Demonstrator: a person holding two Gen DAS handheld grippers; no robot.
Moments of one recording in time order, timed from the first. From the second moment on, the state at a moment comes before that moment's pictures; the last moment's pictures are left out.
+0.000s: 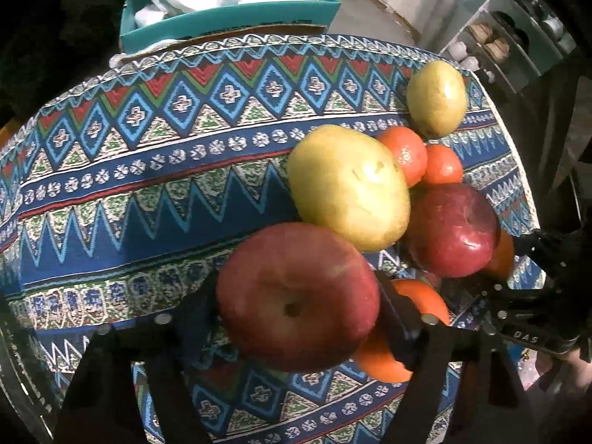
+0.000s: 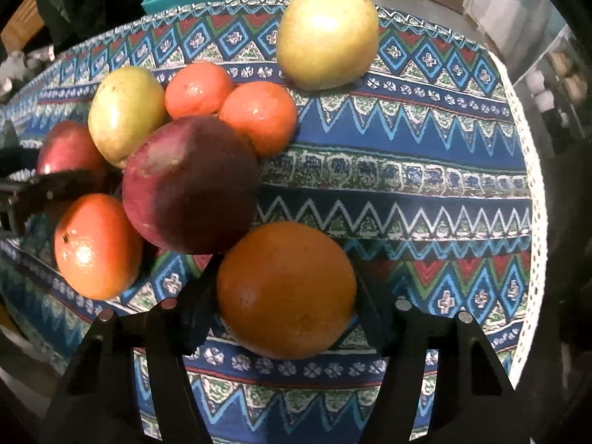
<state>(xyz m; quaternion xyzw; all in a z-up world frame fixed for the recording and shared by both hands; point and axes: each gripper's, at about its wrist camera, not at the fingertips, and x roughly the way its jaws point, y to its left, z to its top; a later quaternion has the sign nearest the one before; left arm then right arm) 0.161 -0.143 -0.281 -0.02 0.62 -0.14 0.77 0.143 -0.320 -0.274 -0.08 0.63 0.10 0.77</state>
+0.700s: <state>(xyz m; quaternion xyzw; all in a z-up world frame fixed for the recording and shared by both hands) 0.134 -0.127 -0.239 0.02 0.56 -0.11 0.82 0.120 -0.342 -0.212 -0.04 0.55 0.07 0.83</state>
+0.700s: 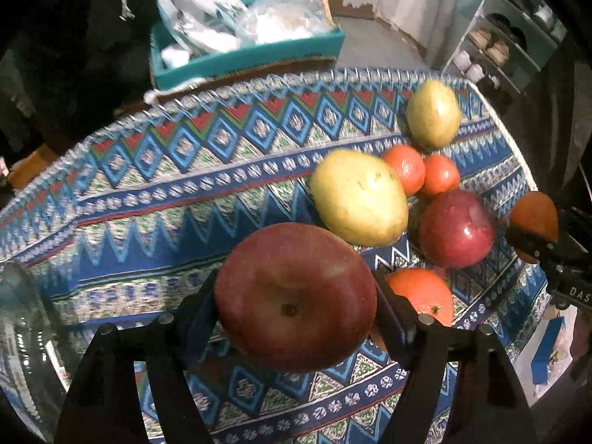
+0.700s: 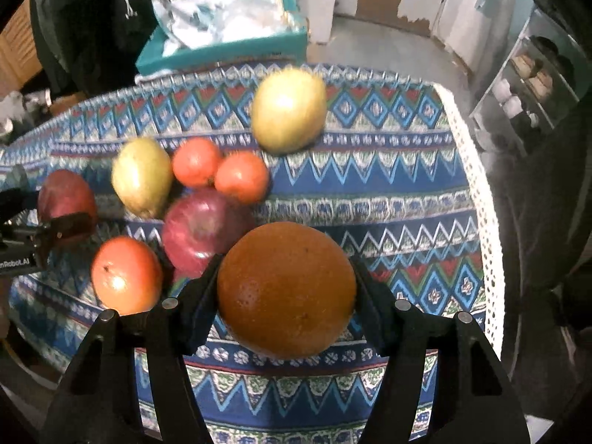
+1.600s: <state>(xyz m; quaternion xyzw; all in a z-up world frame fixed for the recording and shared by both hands) 0.070 -0.089 -0.120 0.01 0.45 -0.11 0.88 0.097 -0.294 -0.091 -0.02 0.43 0.13 0.90</state>
